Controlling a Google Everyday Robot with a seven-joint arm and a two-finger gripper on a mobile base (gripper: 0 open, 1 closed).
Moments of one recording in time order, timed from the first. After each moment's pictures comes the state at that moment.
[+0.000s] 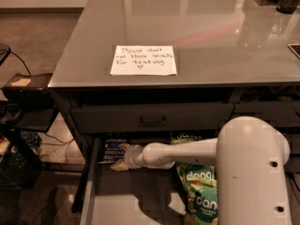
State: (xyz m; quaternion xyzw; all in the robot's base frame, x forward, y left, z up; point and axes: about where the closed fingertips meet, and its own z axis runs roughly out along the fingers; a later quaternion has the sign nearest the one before) arm 0.596 0.145 0.390 -0.57 0.70 0.19 0.40
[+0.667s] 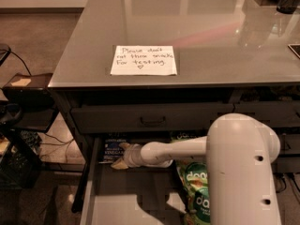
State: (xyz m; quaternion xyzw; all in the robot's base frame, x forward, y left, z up) arm 0.609 0.146 0.376 -0.56 0.71 0.18 0.39
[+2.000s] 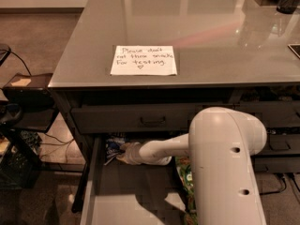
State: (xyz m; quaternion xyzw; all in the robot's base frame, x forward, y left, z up) arm 0.631 0.132 0.356 -0.56 0.73 0.13 0.37
